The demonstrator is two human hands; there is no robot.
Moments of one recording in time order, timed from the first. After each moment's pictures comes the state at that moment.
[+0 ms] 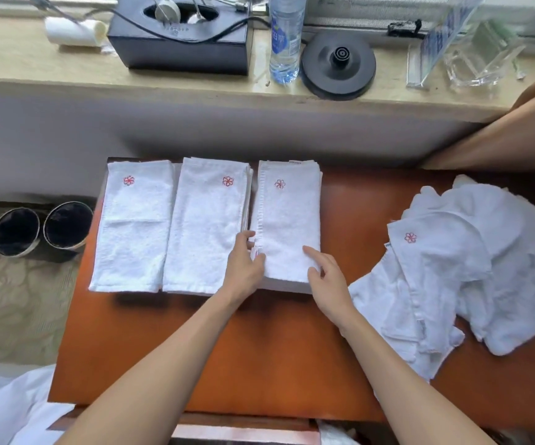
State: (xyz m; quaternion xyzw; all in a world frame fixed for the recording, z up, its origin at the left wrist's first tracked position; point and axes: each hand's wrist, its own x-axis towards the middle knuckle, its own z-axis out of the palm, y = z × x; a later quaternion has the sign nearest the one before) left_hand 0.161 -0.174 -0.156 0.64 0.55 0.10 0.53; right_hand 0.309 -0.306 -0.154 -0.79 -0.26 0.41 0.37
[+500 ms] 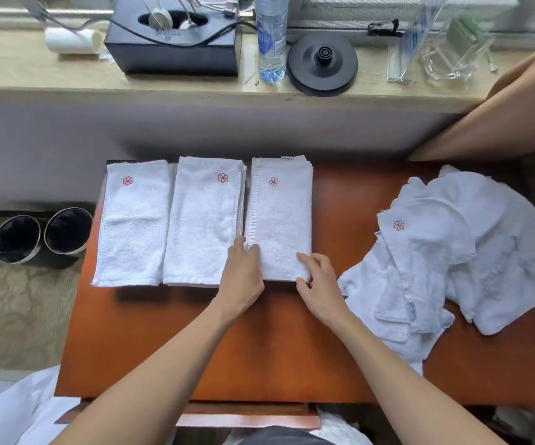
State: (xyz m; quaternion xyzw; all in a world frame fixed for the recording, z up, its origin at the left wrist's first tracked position) left_hand 0.143 -0.207 -0.146 0.85 0.44 -0.02 0.30; right_hand 0.295 -0.340 -0.173 -0.81 -0.37 0.37 0.26
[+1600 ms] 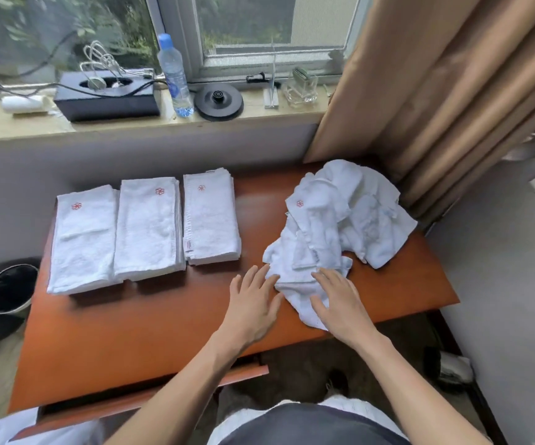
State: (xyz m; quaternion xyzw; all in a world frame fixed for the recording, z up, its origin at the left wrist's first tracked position) left_hand 0.137 -0.414 -0.069 0.93 0.25 -0.04 0.25; right_hand 0.289 -0.578 -0.049 -0.88 -0.40 0.20 0.16
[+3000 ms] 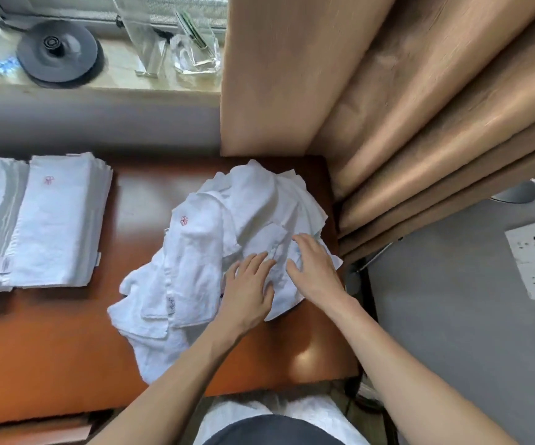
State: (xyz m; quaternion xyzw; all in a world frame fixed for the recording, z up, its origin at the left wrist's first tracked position) left_hand 0.518 -0.522 -0.123 0.90 0.31 0.01 0.31; right_hand 0.682 -0.602 -0.092 -0.85 -0.41 0.28 0.17
